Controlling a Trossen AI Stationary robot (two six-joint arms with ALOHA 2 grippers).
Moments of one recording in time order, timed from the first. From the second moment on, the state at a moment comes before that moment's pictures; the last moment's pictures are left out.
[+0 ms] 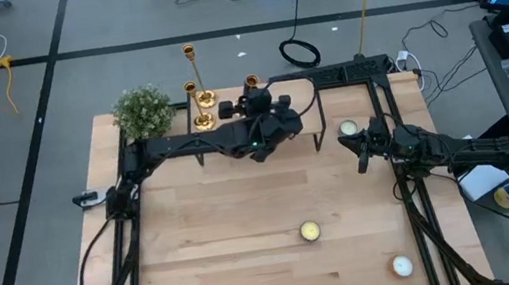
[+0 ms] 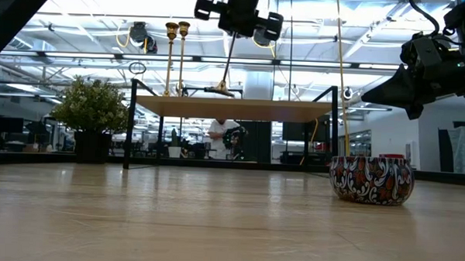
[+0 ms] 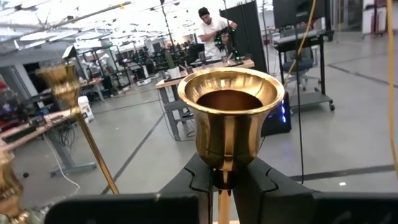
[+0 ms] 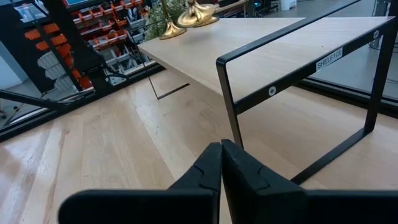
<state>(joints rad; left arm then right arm) 0.08 2.11 1.98 -0.46 -1.57 -0.44 -0.16 0.12 0.09 -0.17 0.26 0.35</state>
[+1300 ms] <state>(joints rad) 0.11 2.08 1.98 -0.91 -1.55 -0.92 -0.16 0.12 0.09 -0.17 0.26 0.35</state>
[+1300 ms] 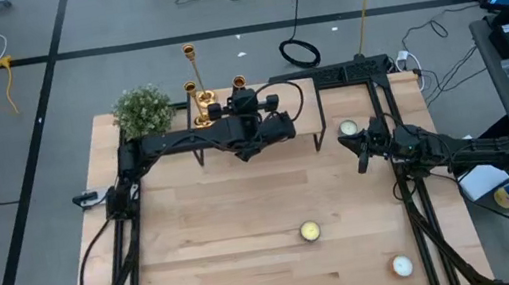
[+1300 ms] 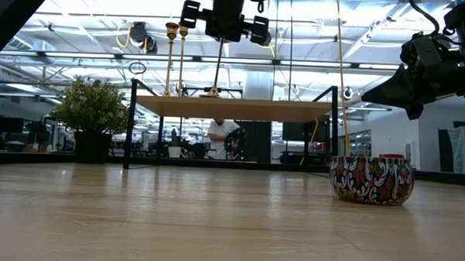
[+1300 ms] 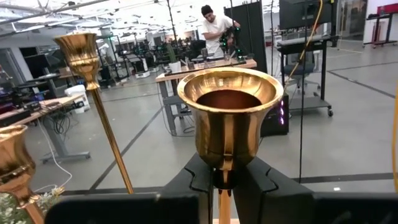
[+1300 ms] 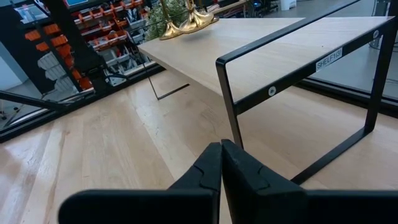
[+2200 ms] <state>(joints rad) 0.14 2.08 1.97 -1.12 -1.49 -1.22 -0.16 0.12 0.09 -0.17 0.26 0.35</state>
